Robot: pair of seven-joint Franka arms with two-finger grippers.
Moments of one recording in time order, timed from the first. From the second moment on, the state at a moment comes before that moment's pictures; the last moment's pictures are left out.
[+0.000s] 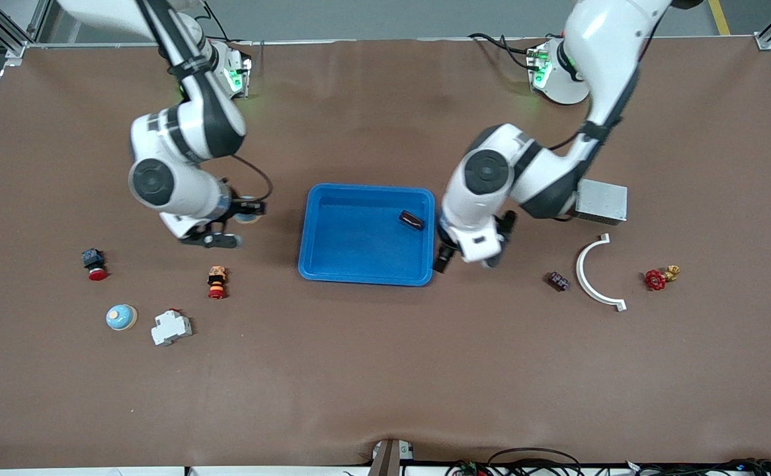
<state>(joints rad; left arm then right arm) -0.24 0.51 -0.37 -1.69 0.17 2.19 -1.77 0.43 0.21 -0.03 -2.08 0.24 2.05 0.41</state>
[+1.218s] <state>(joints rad) 0.09 0.69 -0.36 -1.76 0.44 2.20 -1.51 0.71 0.52 -0.04 -1.95 0.33 2.32 0.71</state>
